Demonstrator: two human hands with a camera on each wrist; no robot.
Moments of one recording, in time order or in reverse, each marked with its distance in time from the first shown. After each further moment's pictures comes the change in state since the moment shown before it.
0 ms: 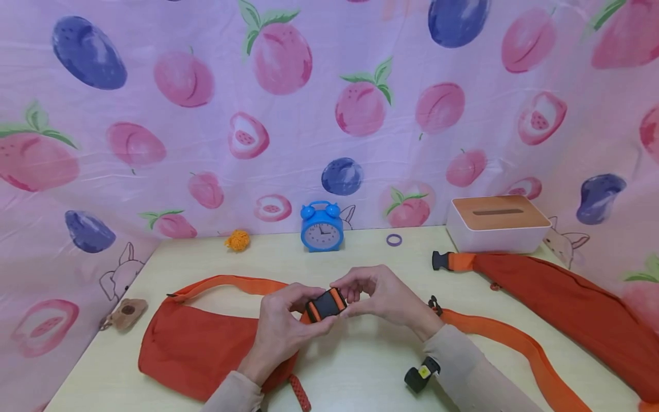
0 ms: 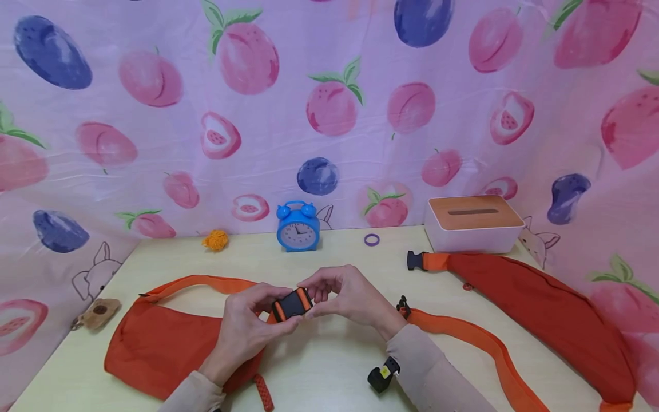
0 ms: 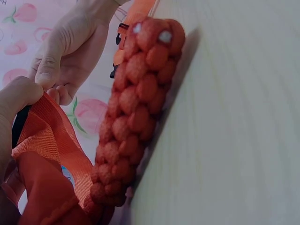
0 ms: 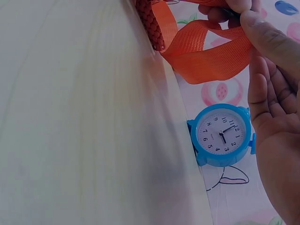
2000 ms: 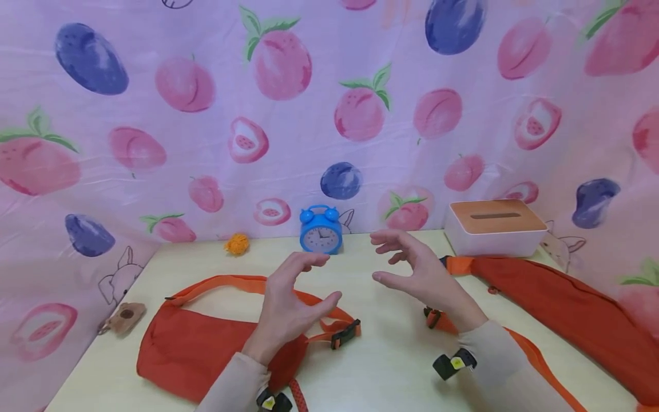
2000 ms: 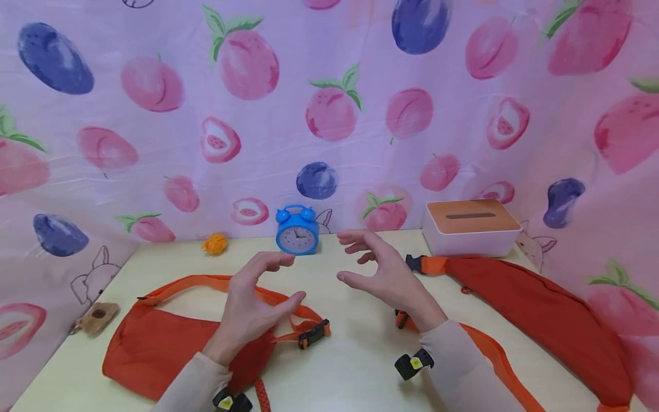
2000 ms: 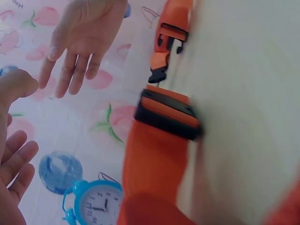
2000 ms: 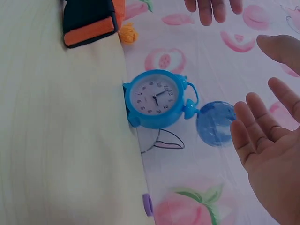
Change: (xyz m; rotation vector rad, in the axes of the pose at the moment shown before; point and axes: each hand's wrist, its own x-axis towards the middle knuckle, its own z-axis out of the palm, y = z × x) left_hand 0.038 0.017 -0.002 0.038 0.059 0.207; right_hand -0.025 -0.040 -0.055 -0.298 0.267 -0.073
